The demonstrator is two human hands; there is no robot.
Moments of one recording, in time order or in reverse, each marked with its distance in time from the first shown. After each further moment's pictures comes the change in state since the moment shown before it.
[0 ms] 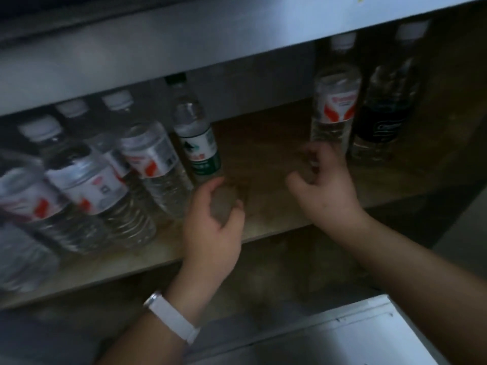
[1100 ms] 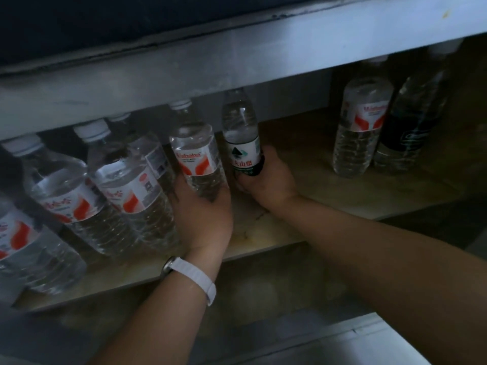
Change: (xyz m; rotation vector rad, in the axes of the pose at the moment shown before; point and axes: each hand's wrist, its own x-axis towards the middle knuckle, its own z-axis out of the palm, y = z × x) left_hand 0.057 -0.033 -0.027 0.002 0.287 -0.219; right_hand 0.038 -0.045 0.117 0.082 -0.192 0.033
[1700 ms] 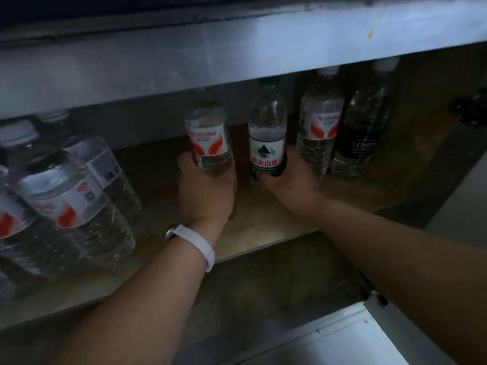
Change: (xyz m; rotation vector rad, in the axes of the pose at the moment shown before) left_hand -0.002 0.047 0.063 -0.137 -0.194 -0.035; right_hand -0.001 0.040 -0.091 -0.079 0.086 -0.001
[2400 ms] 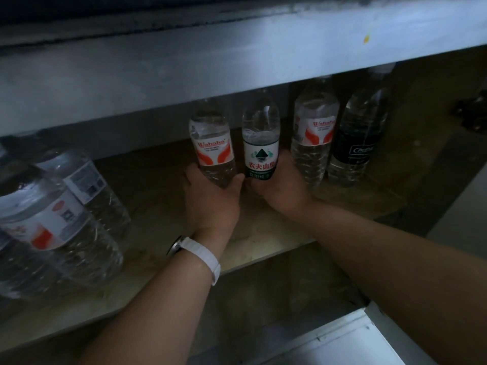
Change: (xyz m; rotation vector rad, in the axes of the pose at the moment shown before) left_hand 0.004 -0.008 0.029 0.071 -0.028 0.045; right_hand 0.027 0.022 0.016 0.038 0.019 -0.018
